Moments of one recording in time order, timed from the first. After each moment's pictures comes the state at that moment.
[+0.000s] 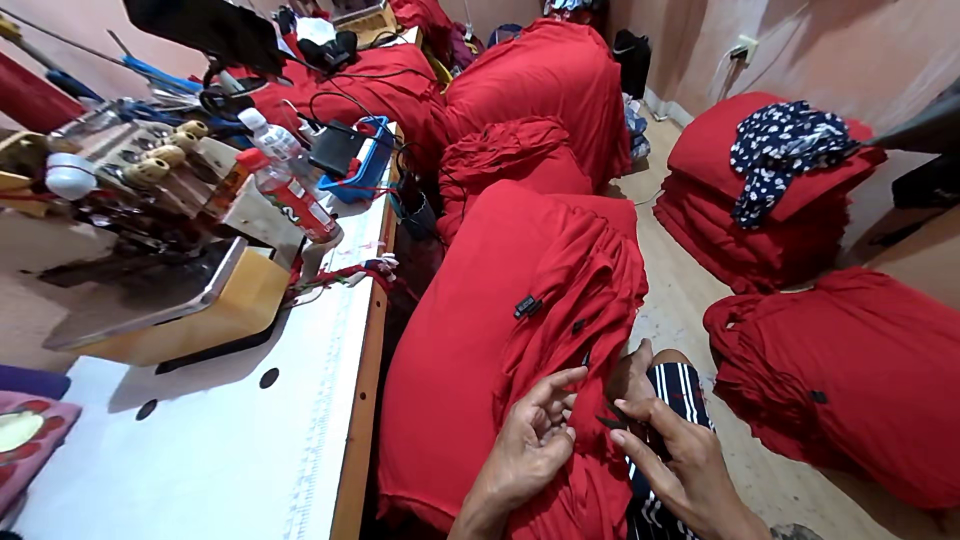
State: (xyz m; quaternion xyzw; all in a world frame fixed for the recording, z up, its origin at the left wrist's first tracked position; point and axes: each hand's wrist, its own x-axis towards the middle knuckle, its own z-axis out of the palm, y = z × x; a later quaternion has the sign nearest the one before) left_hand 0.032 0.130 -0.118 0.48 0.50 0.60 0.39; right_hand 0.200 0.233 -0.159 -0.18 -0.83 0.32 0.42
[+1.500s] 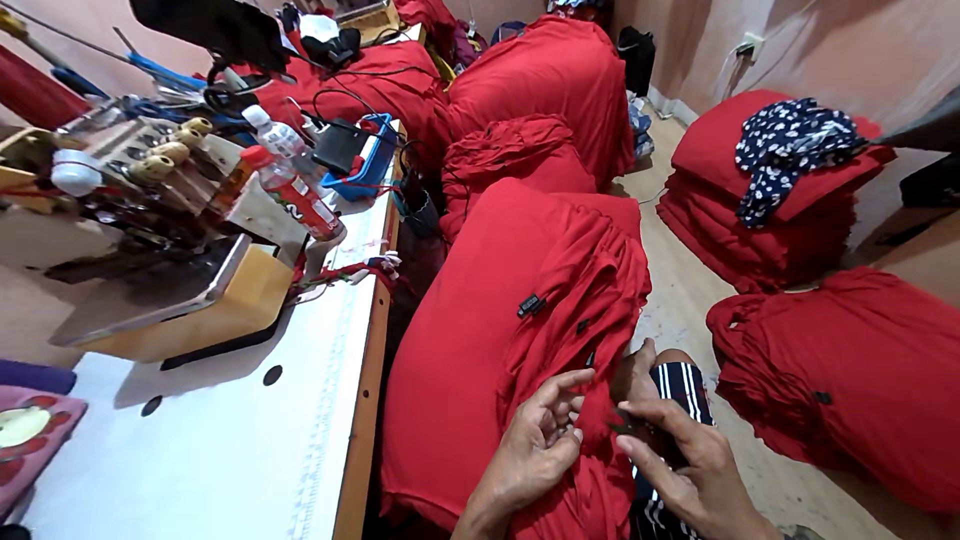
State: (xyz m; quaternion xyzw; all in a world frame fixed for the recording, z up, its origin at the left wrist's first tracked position) left_hand 0.032 0.129 -0.119 0.50 0.50 0.59 0.39; right_hand 0.201 0.233 -0.153 -0.15 -0.80 0.38 0.43
